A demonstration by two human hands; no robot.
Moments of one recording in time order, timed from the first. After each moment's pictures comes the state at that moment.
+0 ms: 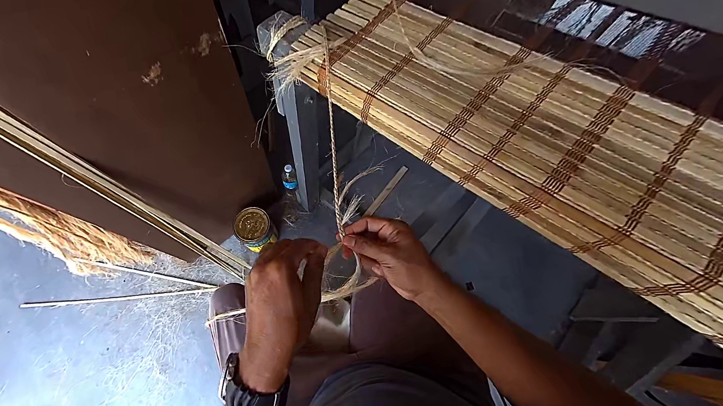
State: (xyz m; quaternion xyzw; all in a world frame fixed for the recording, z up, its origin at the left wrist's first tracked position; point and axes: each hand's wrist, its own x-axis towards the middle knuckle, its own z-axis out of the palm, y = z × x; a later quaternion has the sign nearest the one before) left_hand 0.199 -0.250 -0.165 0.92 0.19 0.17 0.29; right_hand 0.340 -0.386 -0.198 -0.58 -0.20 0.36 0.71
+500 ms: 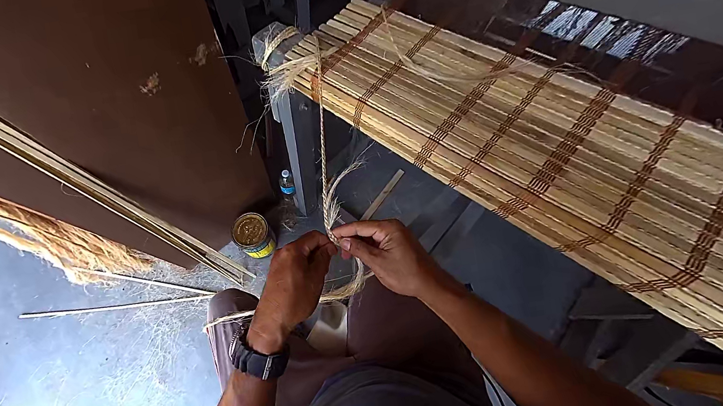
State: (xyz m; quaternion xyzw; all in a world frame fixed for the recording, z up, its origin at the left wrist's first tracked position) left_hand 0.229 -0.240 -0.179 0.86 0.17 0.06 0.49; right_hand 0.351 -0.393 -0.194 -0.70 -0.38 0.23 0.56
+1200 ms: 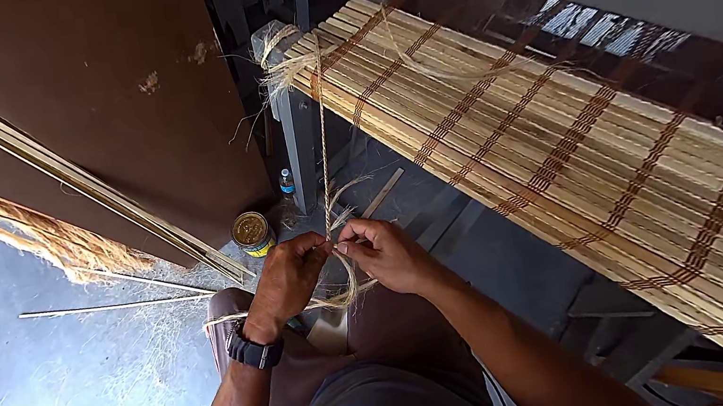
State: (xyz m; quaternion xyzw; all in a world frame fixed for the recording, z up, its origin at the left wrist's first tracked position) left_hand 0.227 -0.226 -0.192 0.87 0.14 0.08 0.46; right_hand 0.356 -0.392 -0.177 -0.75 -0.34 0.35 0.44
